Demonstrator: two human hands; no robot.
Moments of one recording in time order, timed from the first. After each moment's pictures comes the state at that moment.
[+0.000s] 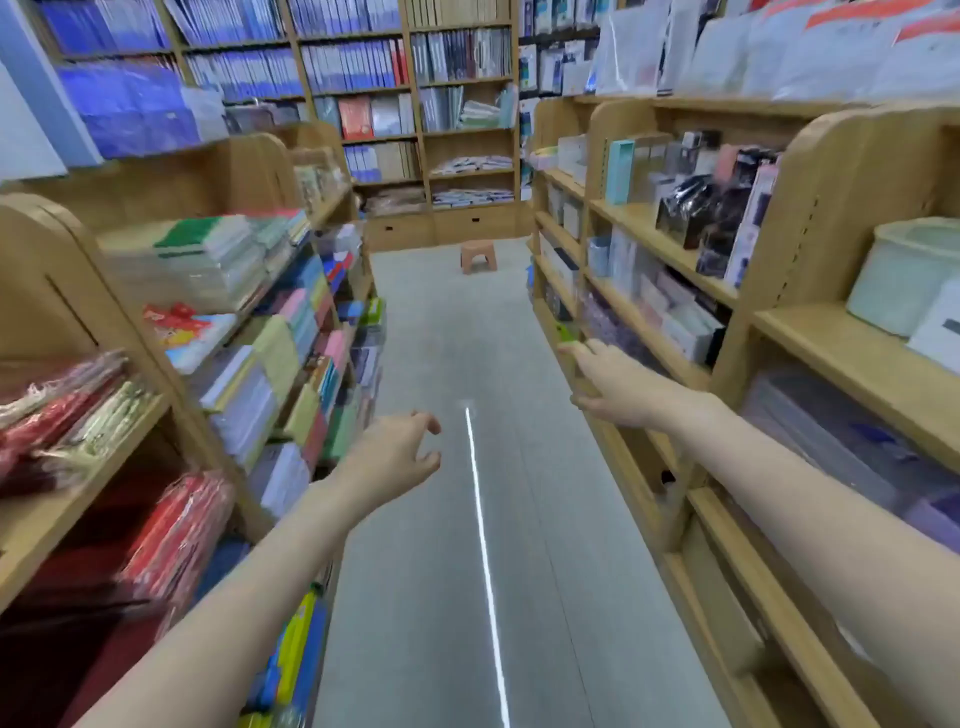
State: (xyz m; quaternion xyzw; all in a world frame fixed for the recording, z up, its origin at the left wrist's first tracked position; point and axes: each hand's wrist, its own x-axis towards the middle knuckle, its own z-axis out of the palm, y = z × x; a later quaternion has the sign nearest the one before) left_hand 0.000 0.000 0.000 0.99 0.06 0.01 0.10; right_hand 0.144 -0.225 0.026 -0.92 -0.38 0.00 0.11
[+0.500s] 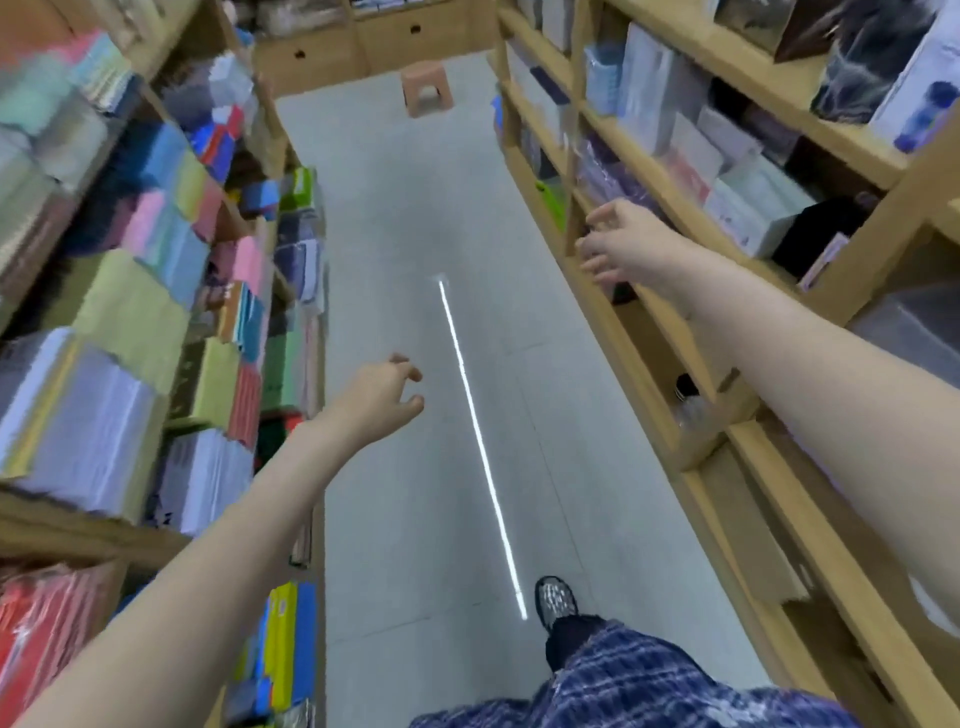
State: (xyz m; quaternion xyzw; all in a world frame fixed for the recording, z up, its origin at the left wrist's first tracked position) left_hand 0.298 0.123 -0.117 0.98 0.07 -0.13 0.12; right_hand 0.458 -0.115 -0.062 -0.83 -0.07 0.18 0.52
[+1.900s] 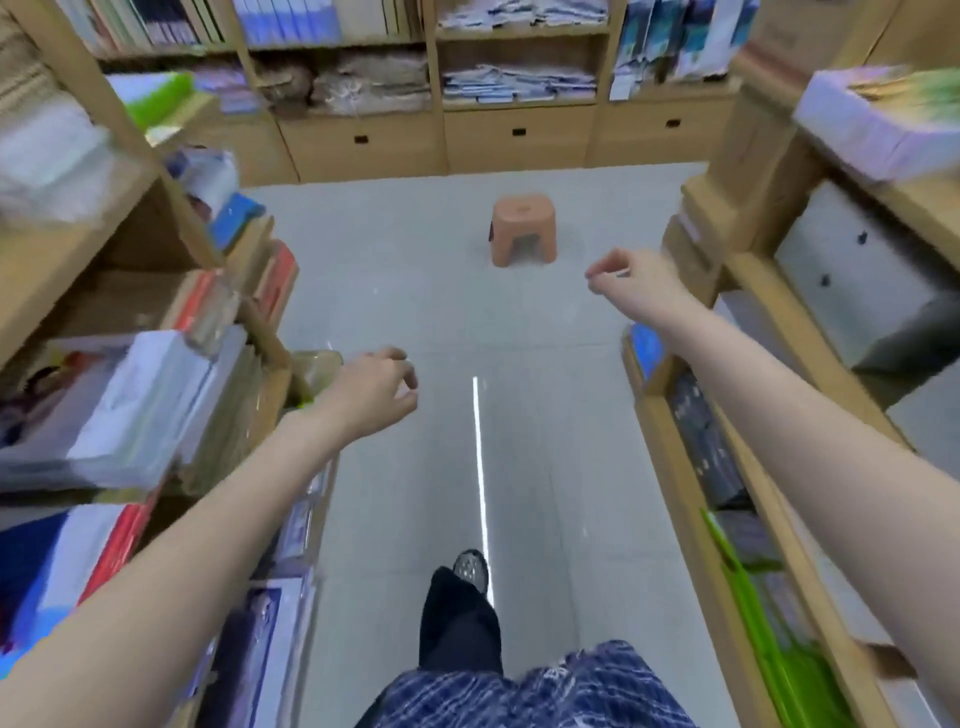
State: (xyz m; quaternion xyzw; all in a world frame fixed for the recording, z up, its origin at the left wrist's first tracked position) left_hand 1.548 0.891 -0.118 0.98 0.12 -0.08 0.11; right_hand 1.714 0.664 -0.061 -0.90 -0.15 0.08 0.39
